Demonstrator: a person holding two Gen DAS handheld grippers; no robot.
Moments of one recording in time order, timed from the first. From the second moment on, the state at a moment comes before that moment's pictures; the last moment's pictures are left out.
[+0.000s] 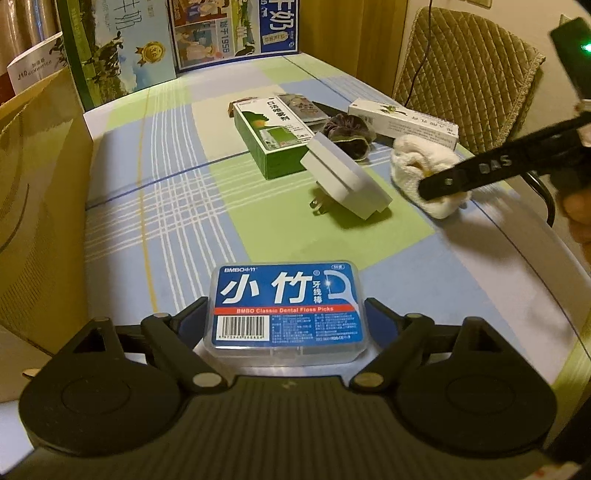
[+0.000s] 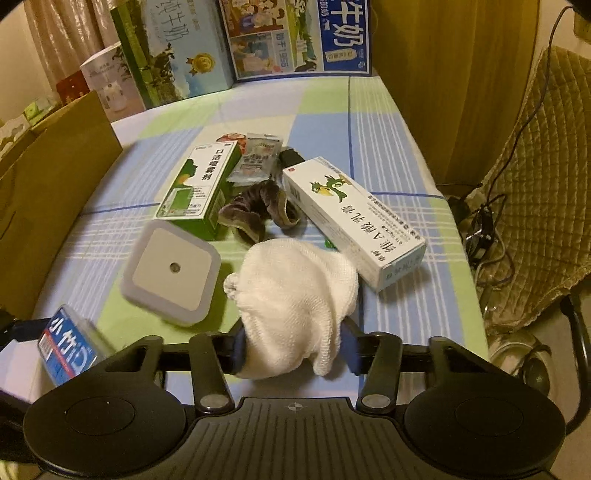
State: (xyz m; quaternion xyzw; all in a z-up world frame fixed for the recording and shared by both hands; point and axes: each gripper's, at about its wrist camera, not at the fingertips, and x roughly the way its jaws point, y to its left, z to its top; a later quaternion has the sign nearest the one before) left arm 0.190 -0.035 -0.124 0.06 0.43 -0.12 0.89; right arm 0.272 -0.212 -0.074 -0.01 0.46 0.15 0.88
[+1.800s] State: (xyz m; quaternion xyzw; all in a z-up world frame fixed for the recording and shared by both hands) left arm 0.162 0.217 0.035 0.05 0.32 0.04 0.94; right arm 0.264 0.075 0.057 0.04 0.39 0.37 0.84
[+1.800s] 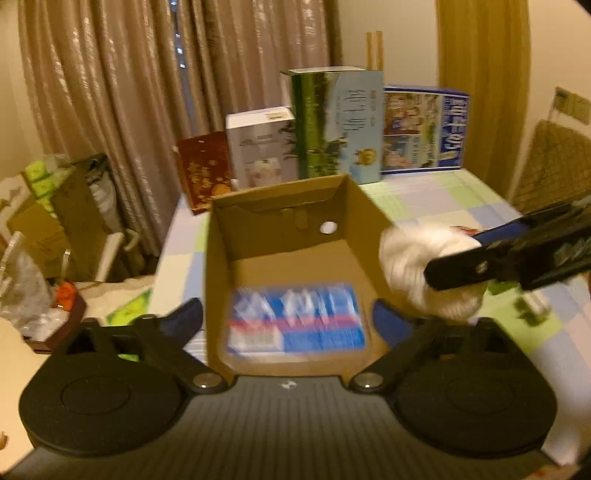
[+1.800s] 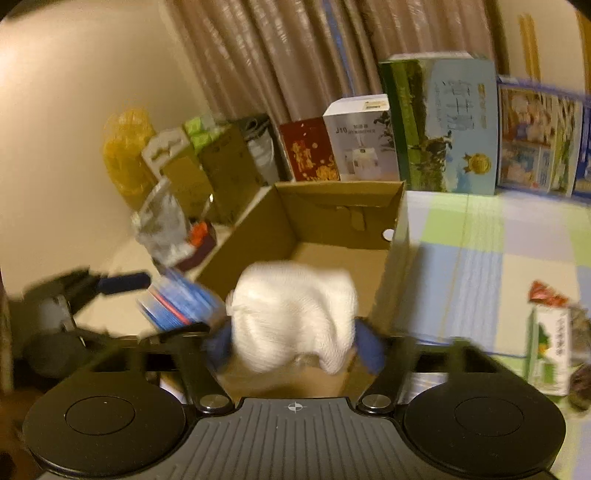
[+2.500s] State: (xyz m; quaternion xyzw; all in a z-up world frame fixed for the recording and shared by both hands) left arm 0.078 0.185 0.072 -0.01 0.29 0.05 0.96; right arm 0.168 -0.044 0.089 0.08 0.33 0.27 0.90
